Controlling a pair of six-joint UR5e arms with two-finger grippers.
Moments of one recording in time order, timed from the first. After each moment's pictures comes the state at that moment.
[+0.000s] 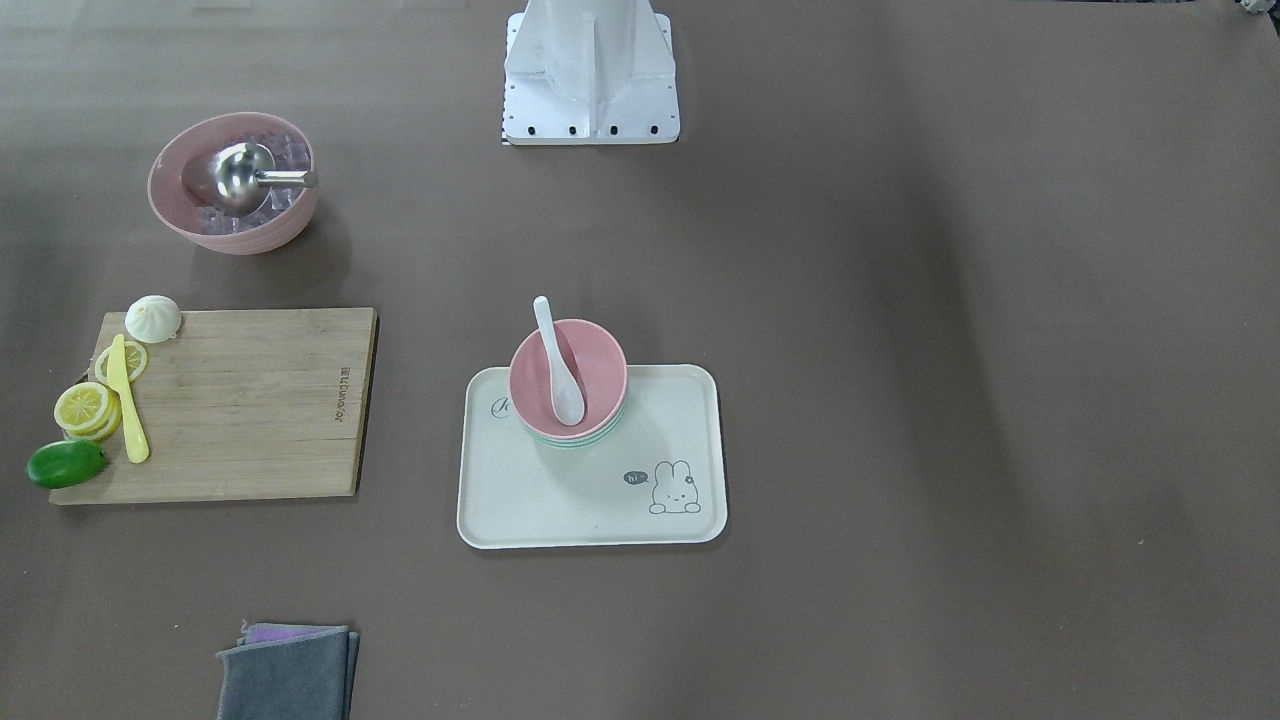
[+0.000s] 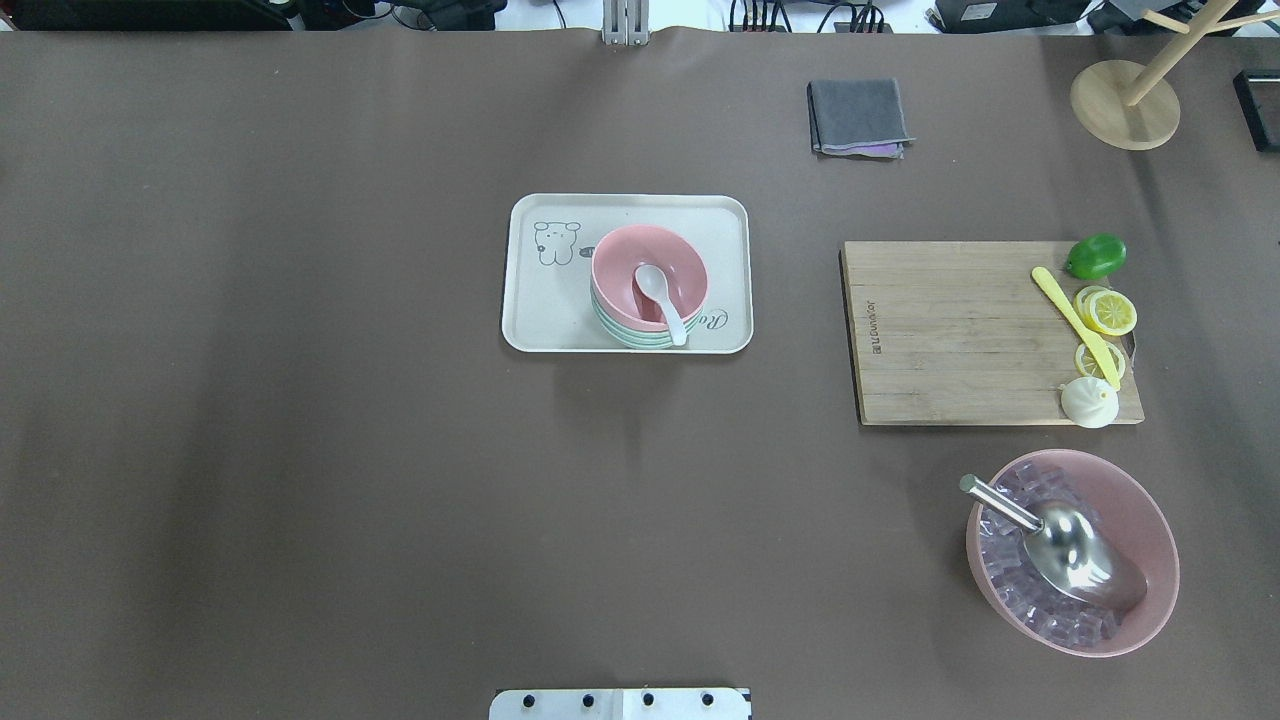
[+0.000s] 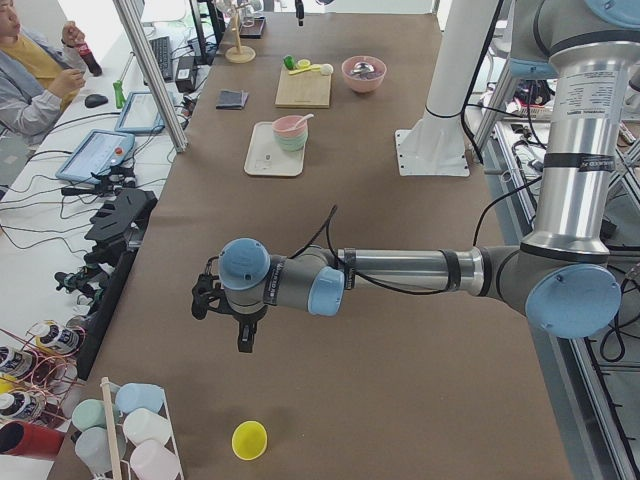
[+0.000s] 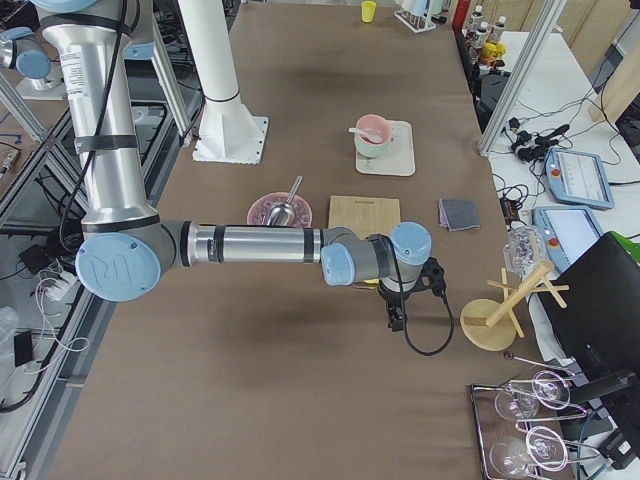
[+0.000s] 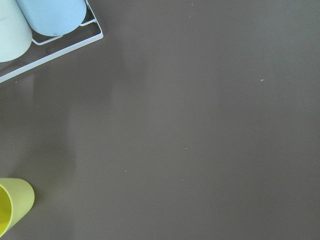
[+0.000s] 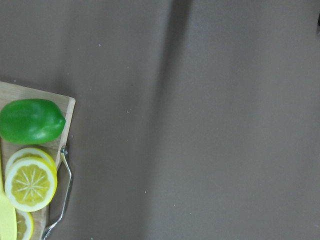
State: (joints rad) left arm -1.60 -1.62 -1.52 -1.78 -2.44 -0.13; right arm 1.43 -1.47 1.47 -1.39 2.35 0.01
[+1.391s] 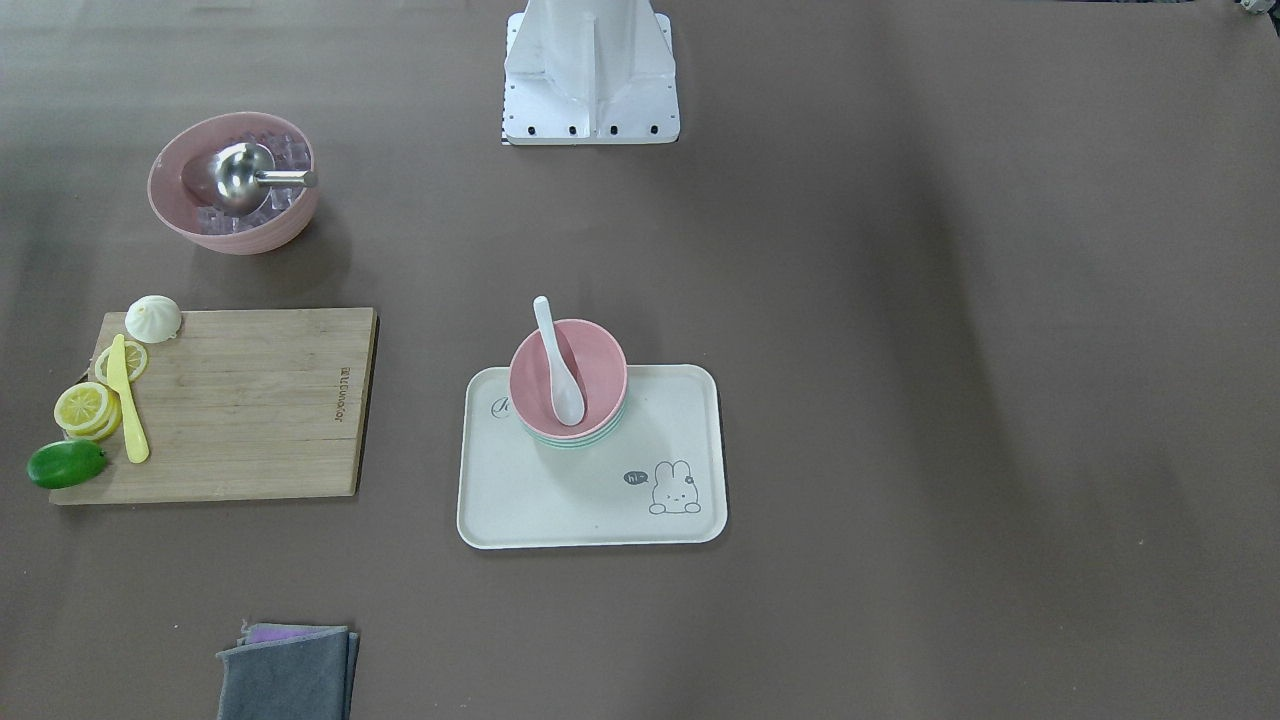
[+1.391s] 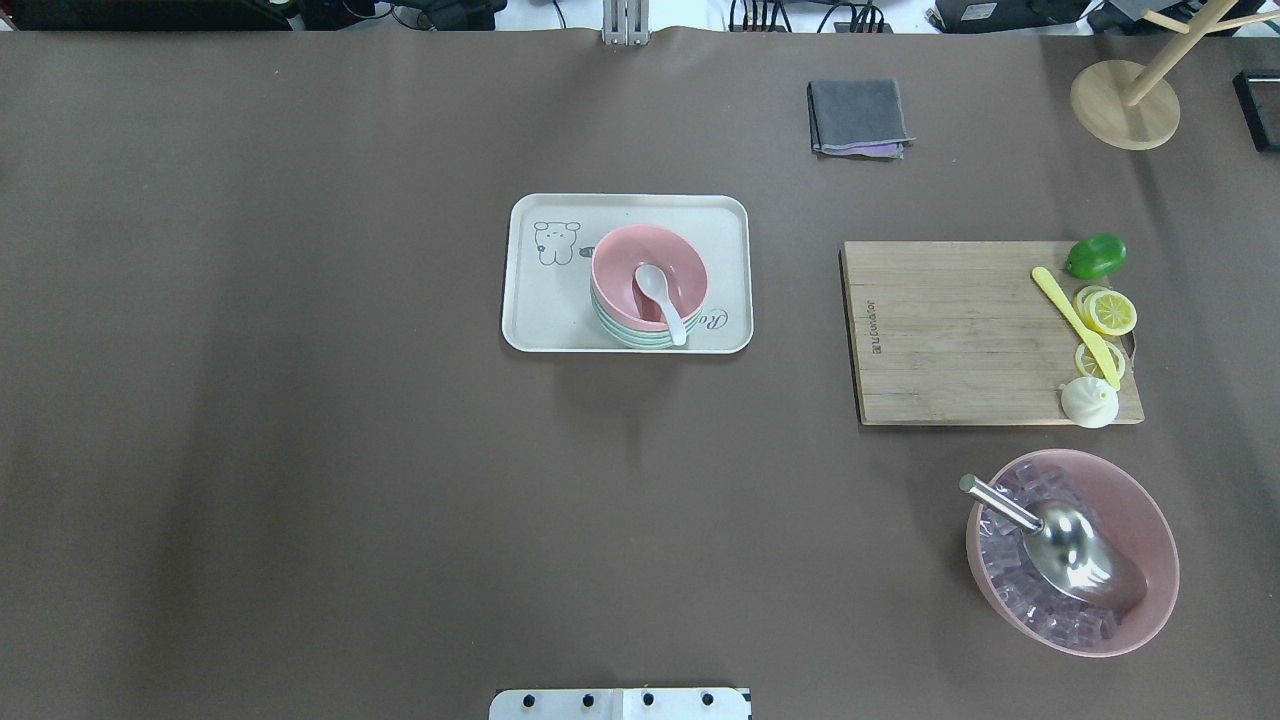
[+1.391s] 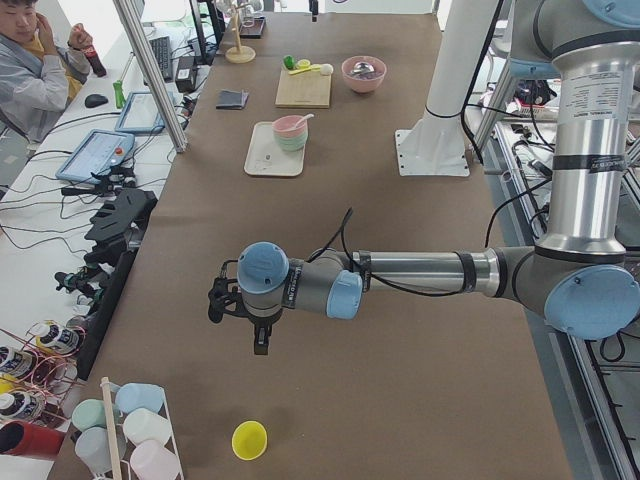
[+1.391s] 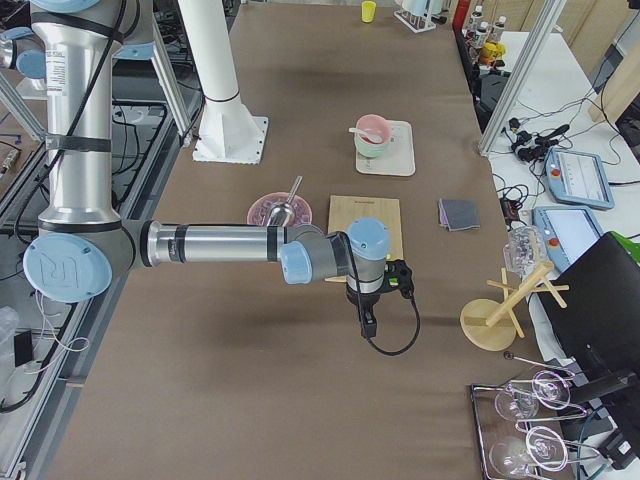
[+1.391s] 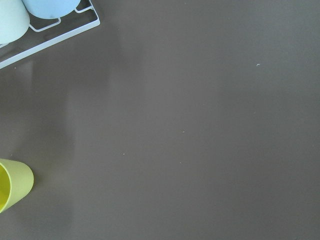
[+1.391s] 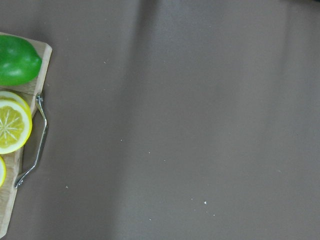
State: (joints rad) left arm -1.60 -1.55 -1.57 -1.79 -2.45 -0.15; right arm 1.43 -1.63 1.64 -1.39 2.25 0.01
